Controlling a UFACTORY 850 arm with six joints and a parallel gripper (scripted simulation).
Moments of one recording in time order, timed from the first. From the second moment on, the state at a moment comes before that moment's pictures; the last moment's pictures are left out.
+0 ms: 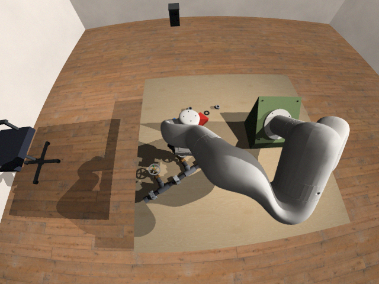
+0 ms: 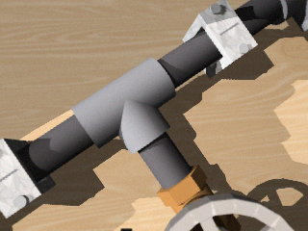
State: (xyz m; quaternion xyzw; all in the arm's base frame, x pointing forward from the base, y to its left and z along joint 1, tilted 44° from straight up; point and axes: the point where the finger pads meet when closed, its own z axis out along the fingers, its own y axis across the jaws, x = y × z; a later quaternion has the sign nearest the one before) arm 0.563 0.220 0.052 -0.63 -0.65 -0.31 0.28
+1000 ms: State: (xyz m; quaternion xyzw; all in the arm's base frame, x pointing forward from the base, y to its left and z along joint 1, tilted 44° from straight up) arm 0.563 0.220 0.052 -0.68 -0.60 -0.30 0.30
